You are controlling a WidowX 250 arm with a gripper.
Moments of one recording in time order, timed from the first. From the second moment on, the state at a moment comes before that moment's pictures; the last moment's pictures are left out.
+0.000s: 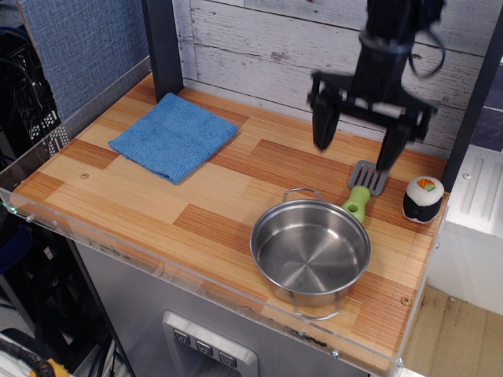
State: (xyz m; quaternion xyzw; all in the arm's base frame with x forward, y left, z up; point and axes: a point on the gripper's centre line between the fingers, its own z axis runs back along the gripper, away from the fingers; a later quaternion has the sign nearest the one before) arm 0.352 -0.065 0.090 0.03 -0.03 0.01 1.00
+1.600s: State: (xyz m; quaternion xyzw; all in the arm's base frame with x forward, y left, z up) arm 0.319 -0.047 0.152 -0.02 -0.07 0.01 1.00
